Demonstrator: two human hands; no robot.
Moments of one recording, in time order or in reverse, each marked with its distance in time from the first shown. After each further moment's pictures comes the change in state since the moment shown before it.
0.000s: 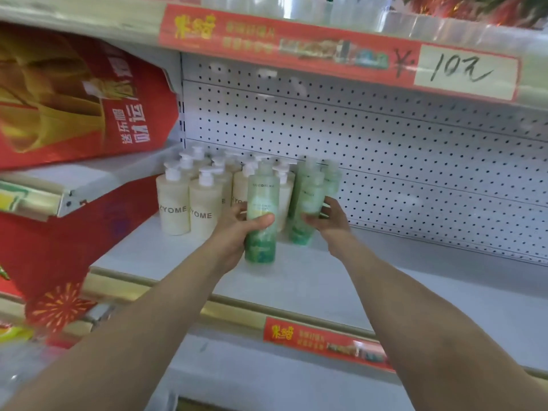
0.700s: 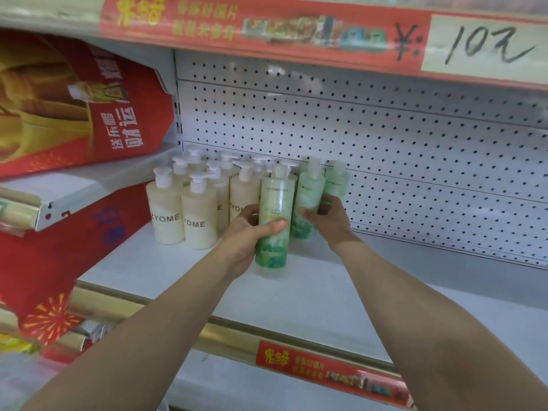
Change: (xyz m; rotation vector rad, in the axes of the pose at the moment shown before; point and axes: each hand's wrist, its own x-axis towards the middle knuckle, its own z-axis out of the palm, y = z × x) left_hand 0.039 -0.019 0.020 0.000 -0.001 0.023; right_hand 0.051 0.009 0.004 -0.153 -0.010 -0.003
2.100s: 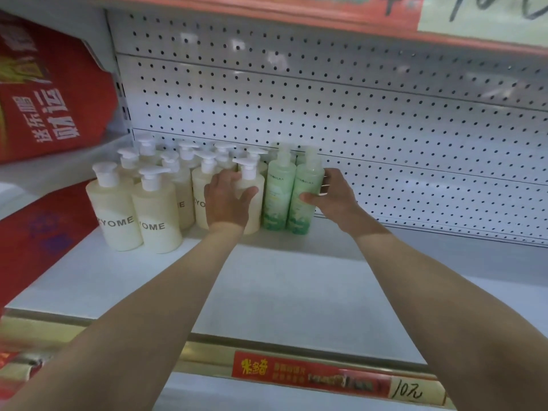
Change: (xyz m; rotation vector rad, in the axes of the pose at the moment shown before) left_hand 0.081 -0.011 0.021 0.918 0.461 0.406; right_hand 0.017 -0.016 -0.059 -0.232 0.032 -0.092
